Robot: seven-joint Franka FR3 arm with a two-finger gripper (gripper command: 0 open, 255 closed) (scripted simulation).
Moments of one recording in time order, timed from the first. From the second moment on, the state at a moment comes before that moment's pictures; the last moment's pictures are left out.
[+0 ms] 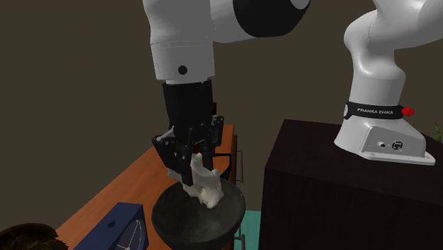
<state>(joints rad) 0.45 0.38 0.39 -2.22 -0.25 2.49 1.30</state>
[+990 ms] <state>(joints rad) 0.47 0.41 0.38 -2.23 -0.28 2.52 1.32</state>
